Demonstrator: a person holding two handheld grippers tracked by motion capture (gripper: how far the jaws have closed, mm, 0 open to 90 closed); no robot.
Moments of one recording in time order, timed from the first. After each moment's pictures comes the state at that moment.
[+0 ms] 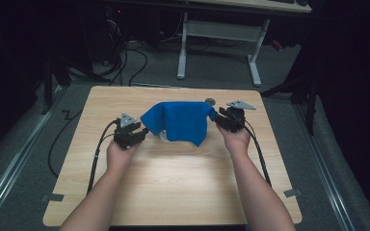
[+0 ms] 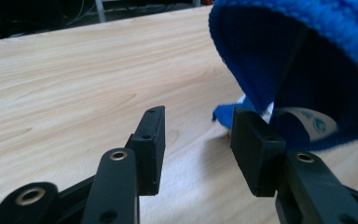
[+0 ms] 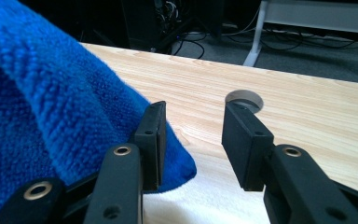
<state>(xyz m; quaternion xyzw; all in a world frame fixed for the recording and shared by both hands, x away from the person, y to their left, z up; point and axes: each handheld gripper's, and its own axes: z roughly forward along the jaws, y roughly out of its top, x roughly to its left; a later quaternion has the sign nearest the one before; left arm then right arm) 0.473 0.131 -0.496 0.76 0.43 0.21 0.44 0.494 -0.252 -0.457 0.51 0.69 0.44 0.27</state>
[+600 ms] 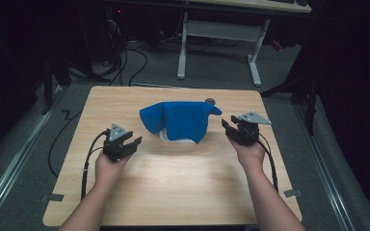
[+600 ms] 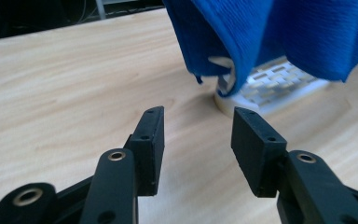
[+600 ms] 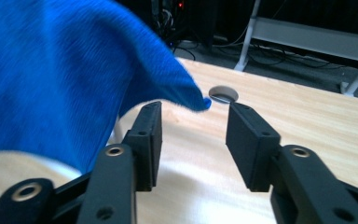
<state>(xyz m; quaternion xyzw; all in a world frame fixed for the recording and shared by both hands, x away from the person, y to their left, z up) 0.420 0.156 -0.488 0.76 0.41 0.22 0.45 0.426 -0.272 -0.438 0.48 0.70 0.43 0.31</state>
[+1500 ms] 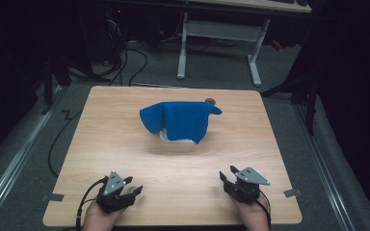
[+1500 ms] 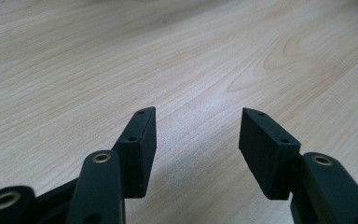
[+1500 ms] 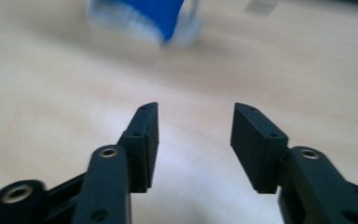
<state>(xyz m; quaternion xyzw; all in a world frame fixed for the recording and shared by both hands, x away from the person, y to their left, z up) 0.298 0.153 -0.527 0.82 0.36 0.16 0.41 0.288 -0.254 -0.506 0.47 0.74 0.38 0.29</state>
